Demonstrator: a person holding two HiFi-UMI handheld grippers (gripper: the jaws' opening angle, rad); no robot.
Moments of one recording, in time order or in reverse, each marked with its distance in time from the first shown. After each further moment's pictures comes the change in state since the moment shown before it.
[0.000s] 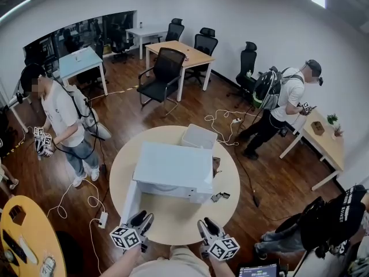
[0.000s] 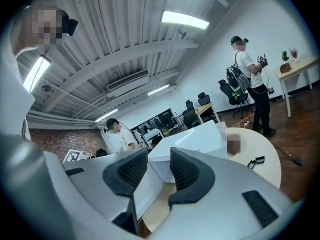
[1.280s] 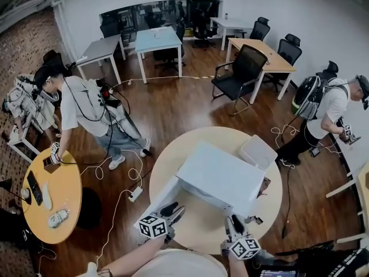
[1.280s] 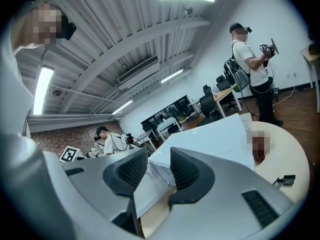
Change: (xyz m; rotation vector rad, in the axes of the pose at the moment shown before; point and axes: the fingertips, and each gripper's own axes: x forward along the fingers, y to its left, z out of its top) left arm 0.047 0.022 0.034 -0.033 -0.100 0.227; right arm 0.124 -0.049 0.027 0.013 0.156 0.242
